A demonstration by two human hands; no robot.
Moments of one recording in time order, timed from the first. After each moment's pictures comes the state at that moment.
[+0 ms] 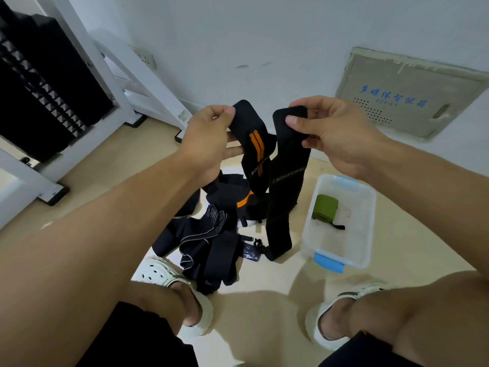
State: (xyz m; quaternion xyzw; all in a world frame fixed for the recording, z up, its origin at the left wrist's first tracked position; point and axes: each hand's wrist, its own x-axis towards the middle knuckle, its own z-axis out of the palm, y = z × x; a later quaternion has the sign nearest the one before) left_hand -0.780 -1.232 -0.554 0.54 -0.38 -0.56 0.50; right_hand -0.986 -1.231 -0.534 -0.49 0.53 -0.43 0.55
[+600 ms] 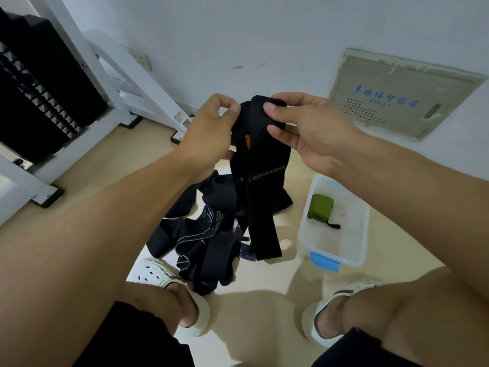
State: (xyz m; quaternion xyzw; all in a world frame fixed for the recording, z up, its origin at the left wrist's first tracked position) left_hand -0.784 -1.231 -0.546 0.56 -0.51 -0.49 0.44; right_hand -0.954 -1.224 -0.519 -0.34 0.47 -0.49 0.64
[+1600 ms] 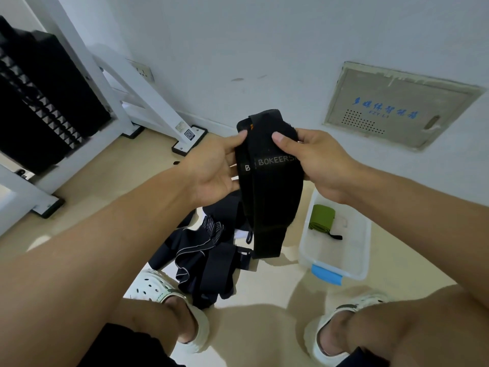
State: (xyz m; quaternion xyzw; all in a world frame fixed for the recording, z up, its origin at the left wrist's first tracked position) left_hand -0.785 -1.223 -0.549 0.49 -0.29 -0.72 0.39; right_hand -0.976 -1.227 -0.555 -0.50 0.54 -0.37 0.57
